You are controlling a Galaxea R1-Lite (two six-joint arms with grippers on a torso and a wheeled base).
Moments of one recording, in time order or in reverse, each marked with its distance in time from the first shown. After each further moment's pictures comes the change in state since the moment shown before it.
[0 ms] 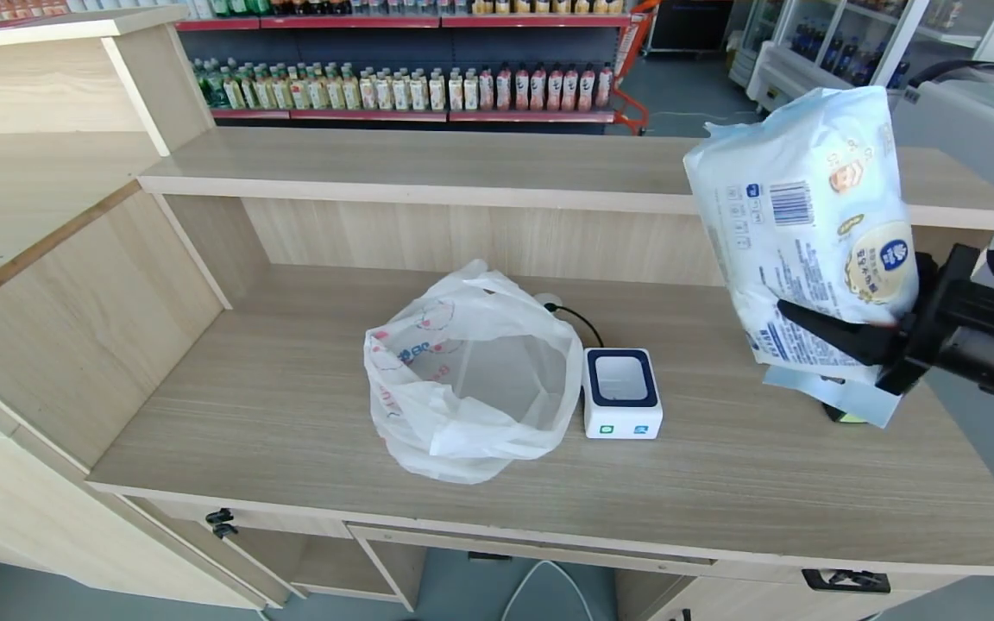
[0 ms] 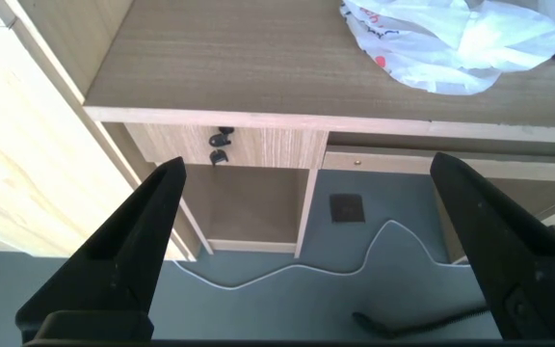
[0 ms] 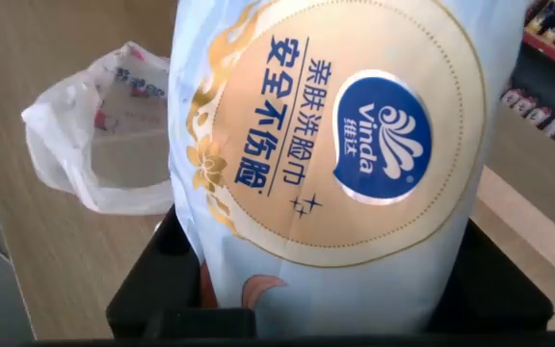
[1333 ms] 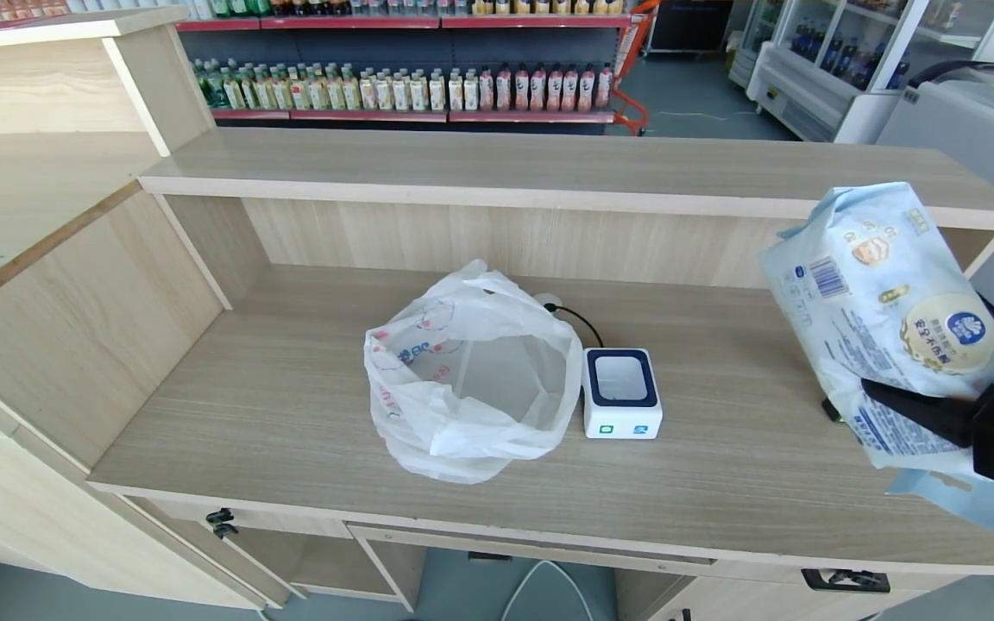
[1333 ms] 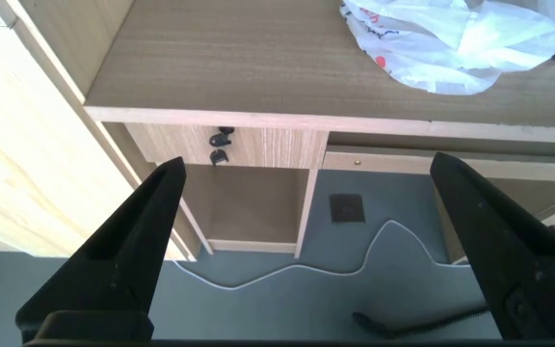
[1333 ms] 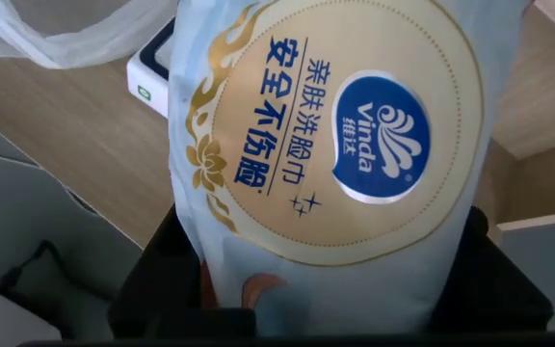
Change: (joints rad) left arm 0.000 0.000 0.000 0.000 0.000 0.000; right arm -0.007 -0.338 -0.029 0.772 -0.435 -0.066
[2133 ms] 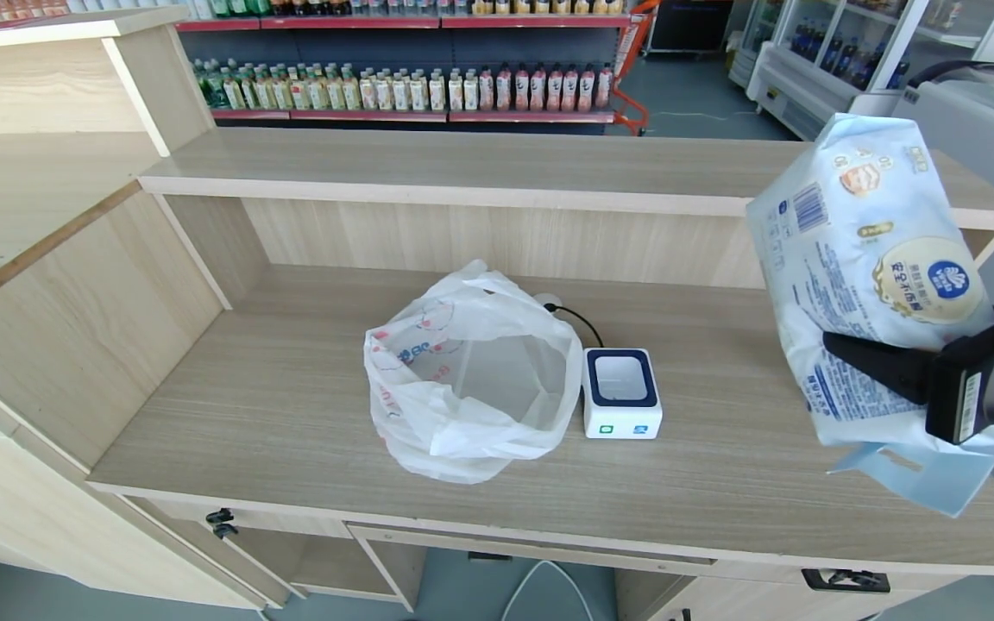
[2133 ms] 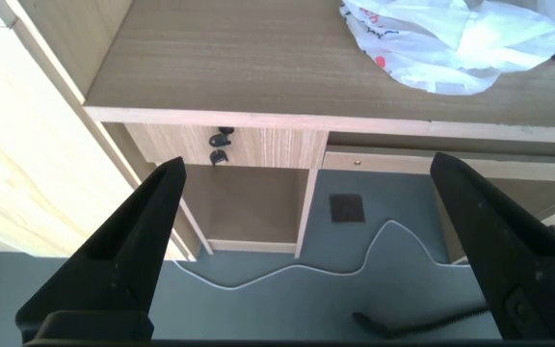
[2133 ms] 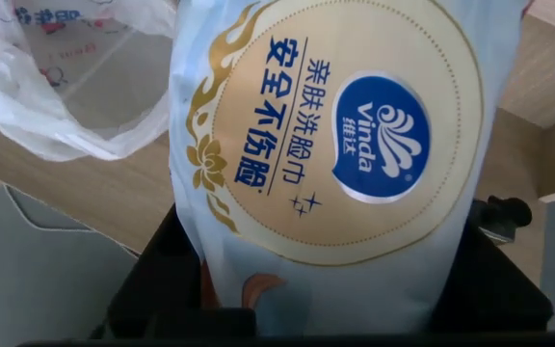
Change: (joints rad) left arm 0.000 0.000 0.000 0.000 0.000 0.000; right arm 0.452 -0.016 -0.134 0.080 -0.528 0.339
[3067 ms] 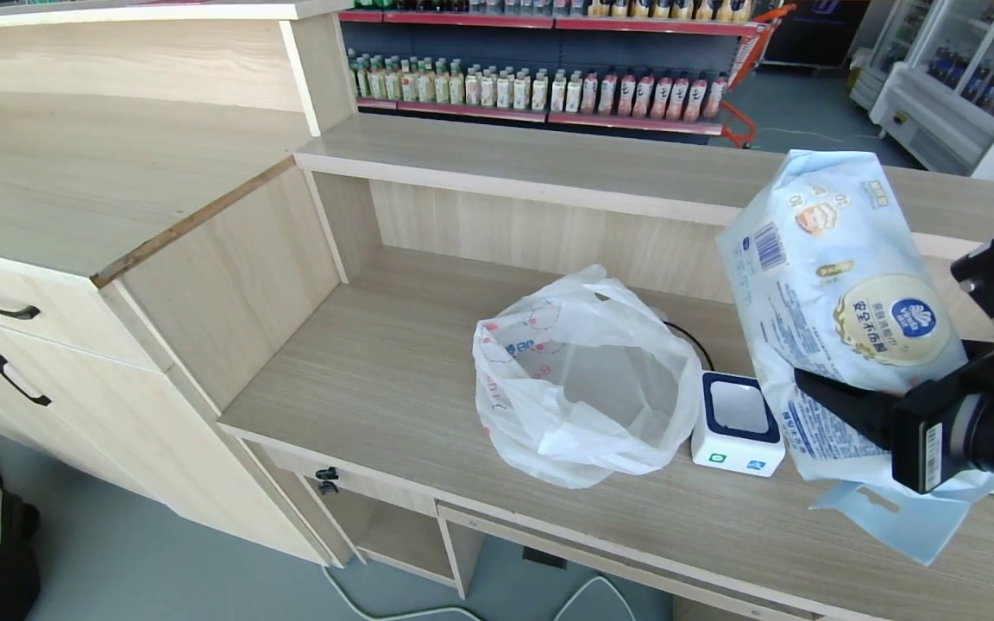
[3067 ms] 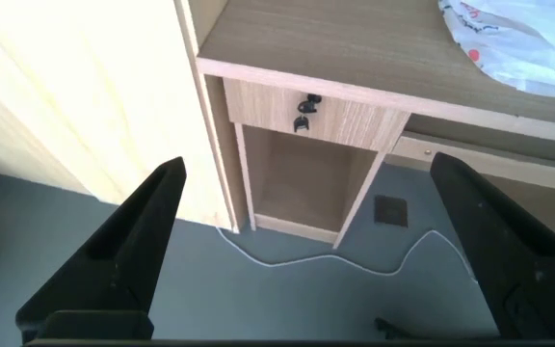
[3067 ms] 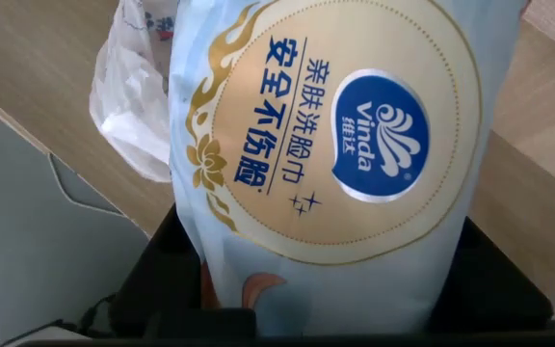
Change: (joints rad) left arm 0.000 0.000 0.000 0.000 0.000 0.000; right arm 0.197 0.001 0.051 -0.011 -0.209 -0.006
